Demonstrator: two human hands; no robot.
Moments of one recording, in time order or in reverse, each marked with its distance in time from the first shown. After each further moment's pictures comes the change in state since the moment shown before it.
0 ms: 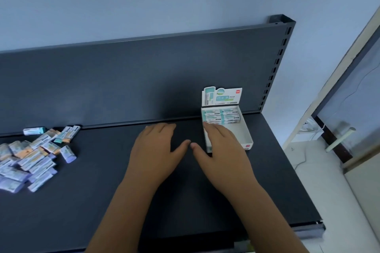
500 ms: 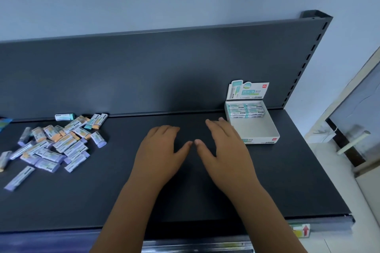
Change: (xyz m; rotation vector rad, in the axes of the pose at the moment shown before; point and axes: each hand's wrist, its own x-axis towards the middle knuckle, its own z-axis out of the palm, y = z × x) left_hand -0.039 -0.049 -0.024 -0.064 -0.050 -0.076; right_hand -0.018 -0.048 0.039 0.064 0.062 -0.092
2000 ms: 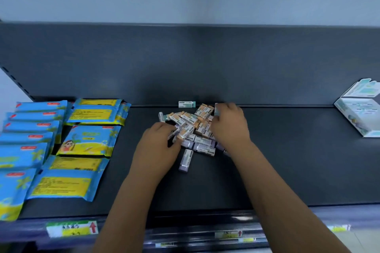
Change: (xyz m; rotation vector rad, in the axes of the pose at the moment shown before) left_hand -0.056 -0.386 -0.141 -0.250 0.074 -0.064; right_hand 0.080 -0.272 0.273 -0.269 -0.101 0.228
